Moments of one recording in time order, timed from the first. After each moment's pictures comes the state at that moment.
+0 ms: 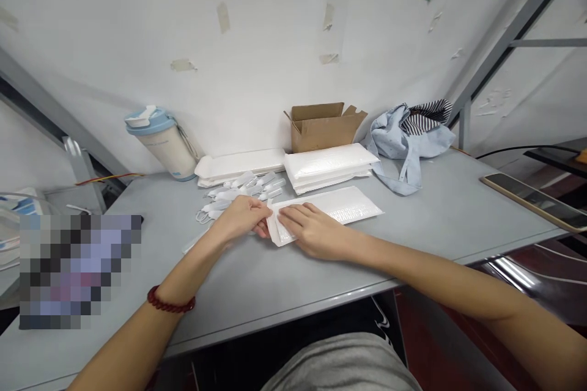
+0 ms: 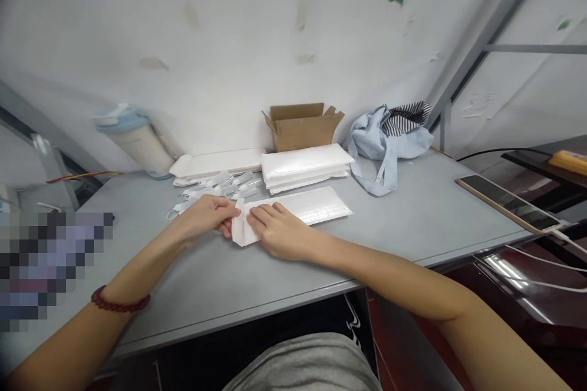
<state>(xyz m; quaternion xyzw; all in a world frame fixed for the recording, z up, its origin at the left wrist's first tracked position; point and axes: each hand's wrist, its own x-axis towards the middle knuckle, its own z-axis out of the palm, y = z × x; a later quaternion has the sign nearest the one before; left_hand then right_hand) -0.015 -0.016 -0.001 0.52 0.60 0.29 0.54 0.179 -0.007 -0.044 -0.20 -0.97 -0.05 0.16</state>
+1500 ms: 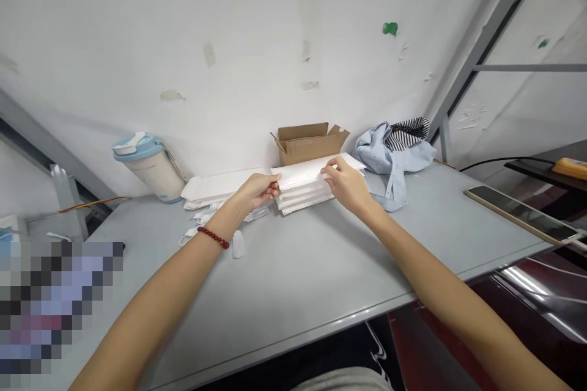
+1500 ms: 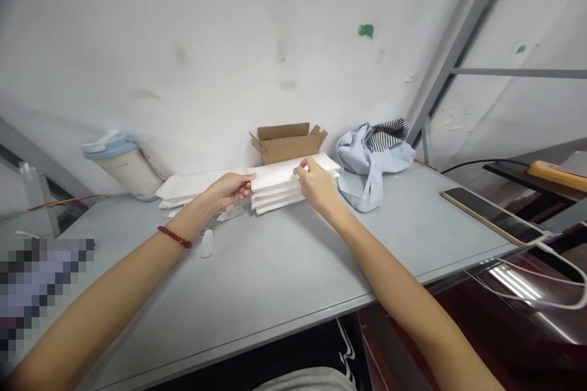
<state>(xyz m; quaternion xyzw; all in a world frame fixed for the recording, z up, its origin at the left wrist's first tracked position) 0.035 0.096 0.012 0.46 0.54 0.40 0.58 0.262 0.086 -0.009 -0.48 -0.81 -0.16 0.31</state>
